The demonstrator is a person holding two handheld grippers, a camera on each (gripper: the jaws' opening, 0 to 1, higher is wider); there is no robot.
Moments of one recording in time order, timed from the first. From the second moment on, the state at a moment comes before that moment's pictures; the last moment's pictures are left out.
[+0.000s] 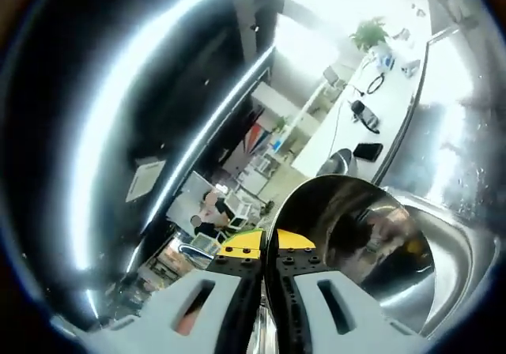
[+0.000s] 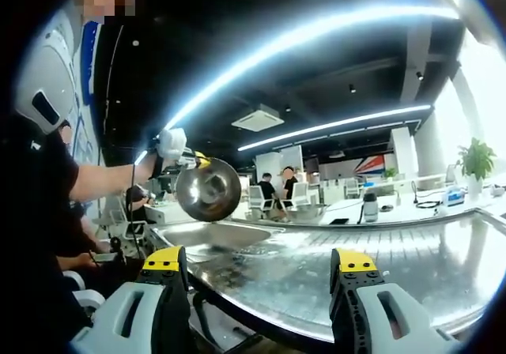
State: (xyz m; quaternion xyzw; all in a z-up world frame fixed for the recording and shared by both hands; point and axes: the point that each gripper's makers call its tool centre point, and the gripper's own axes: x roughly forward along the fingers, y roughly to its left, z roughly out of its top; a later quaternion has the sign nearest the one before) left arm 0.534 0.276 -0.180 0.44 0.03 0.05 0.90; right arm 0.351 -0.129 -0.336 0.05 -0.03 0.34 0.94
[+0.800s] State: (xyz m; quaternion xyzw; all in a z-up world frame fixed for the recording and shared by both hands) left arm 0.544 0.213 -0.195 0.32 0.04 -0.01 0.95; right arm 0.341 -0.146 -0.342 0.06 -0.03 0.32 0.94
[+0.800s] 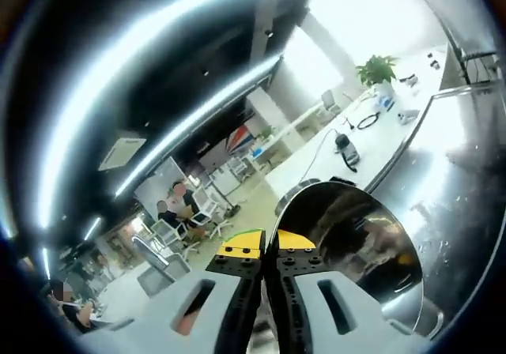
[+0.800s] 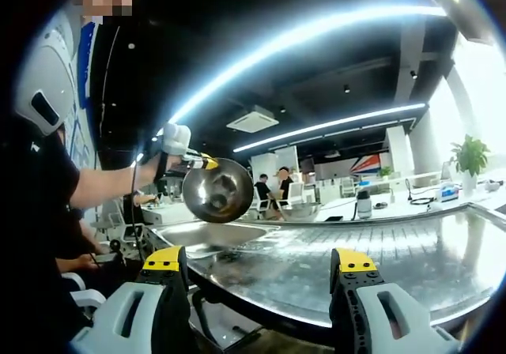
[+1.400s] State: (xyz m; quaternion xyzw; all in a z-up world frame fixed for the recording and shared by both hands) left arm 0.555 0.131 -0.200 0.24 0.02 -0.08 0.97; right arm 0.335 -0.158 -0.340 0.06 -0.04 0.32 0.95
